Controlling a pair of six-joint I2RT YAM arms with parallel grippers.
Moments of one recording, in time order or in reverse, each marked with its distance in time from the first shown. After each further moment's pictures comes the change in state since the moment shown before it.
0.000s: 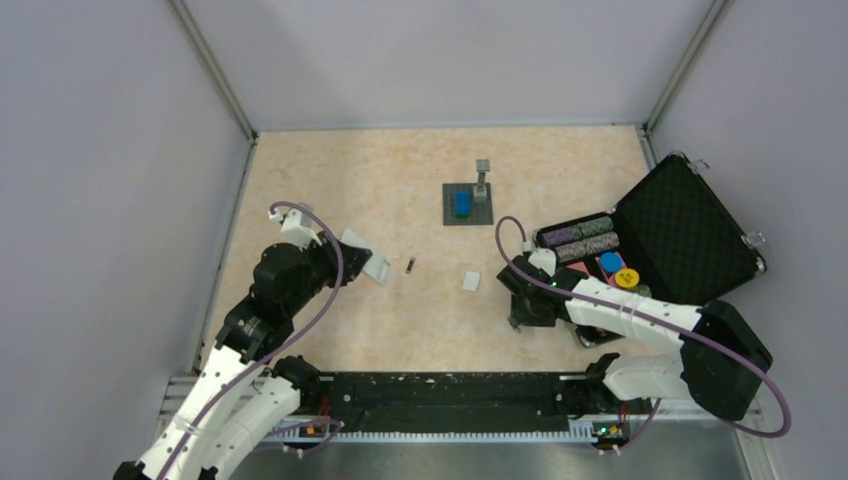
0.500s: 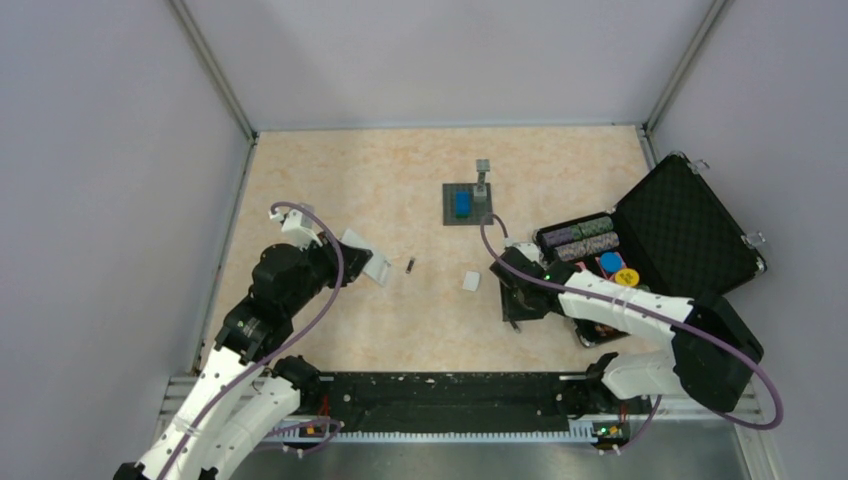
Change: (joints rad) left arm 0.000 -0.003 0.000 0.003 0.023 0.021; right arm 0.000 0.038 0.070 0.051 -0.087 -0.156
